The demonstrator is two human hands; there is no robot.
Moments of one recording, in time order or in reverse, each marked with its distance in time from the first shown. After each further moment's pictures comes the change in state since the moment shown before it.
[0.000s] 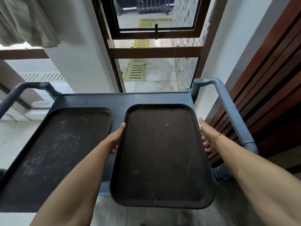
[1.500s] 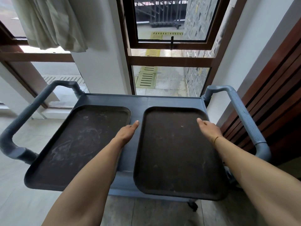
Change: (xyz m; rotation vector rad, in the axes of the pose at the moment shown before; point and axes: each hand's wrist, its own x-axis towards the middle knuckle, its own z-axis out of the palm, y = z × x) left_hand -0.016 -0.027 -0.034 0.129 0.153 0.385; right_hand -0.014 -0.005 0.053 -0.504 0.333 -0.462
